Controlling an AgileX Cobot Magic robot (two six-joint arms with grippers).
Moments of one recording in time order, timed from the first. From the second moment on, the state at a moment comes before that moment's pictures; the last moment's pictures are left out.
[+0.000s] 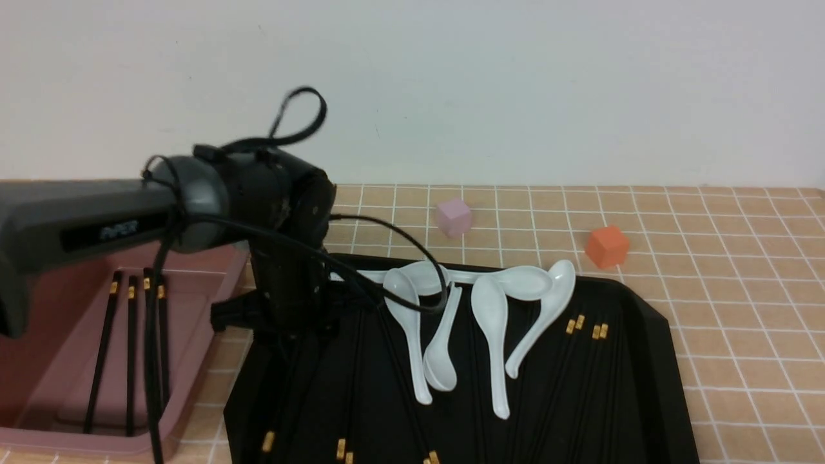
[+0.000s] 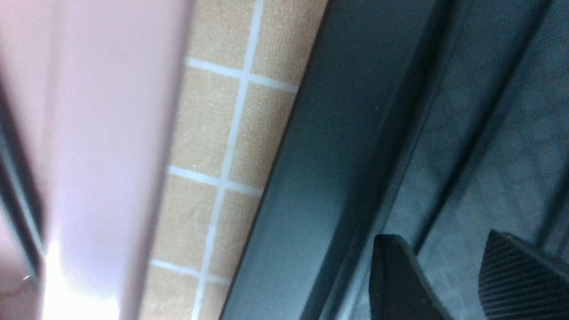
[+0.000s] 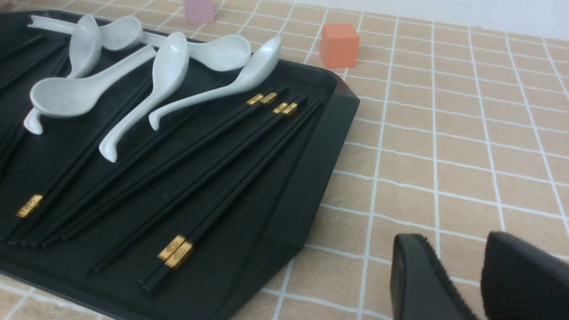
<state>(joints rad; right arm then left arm) 0.14 -0.01 0.02 0.05 0.37 -0.07 -0.46 1.97 -1.41 0.14 0.92 -0.76</state>
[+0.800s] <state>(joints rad) 0.14 -0.01 0.02 0.05 0.37 -0.07 -0.46 2.04 -1.41 0.16 0.85 -0.85</state>
